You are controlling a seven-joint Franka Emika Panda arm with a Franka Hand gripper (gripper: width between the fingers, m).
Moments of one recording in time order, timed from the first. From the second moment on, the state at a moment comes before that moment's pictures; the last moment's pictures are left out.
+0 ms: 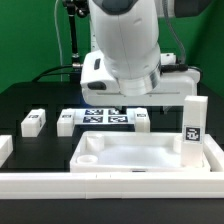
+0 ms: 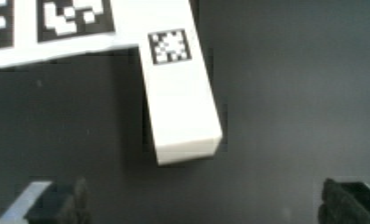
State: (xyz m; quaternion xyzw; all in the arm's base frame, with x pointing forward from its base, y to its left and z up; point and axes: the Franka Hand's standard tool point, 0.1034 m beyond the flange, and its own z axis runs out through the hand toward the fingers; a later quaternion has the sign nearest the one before) arm 0.478 0.039 0.051 -0.92 0.11 0.36 0.08
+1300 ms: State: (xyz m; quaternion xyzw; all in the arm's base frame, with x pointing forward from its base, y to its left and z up) arm 0.443 0.044 0.018 -0.89 0.12 0.43 0.07
